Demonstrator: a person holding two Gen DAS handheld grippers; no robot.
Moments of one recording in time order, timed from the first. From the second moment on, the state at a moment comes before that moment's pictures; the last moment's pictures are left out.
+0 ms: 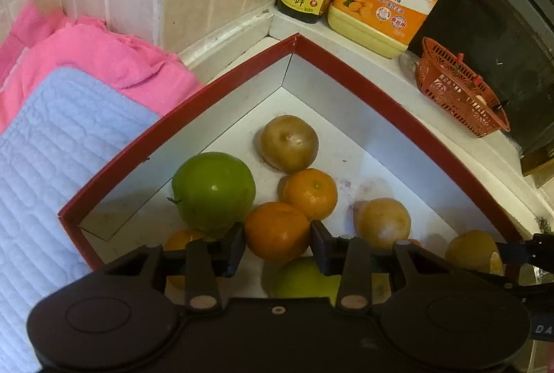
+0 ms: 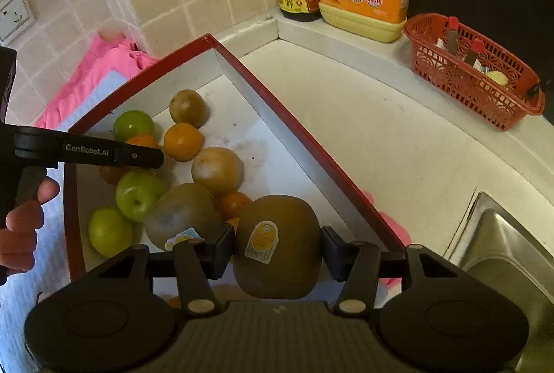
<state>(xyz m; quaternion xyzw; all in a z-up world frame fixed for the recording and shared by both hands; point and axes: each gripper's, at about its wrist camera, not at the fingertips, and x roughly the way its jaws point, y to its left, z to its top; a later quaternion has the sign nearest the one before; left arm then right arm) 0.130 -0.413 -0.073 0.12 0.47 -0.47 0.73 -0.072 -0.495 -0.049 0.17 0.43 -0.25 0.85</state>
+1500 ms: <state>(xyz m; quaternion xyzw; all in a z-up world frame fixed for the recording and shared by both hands) -0.029 -0.156 0.060 0.10 0.30 -0.32 0.89 -0.095 -0.272 0.073 0.12 0.29 -0.32 0.90</state>
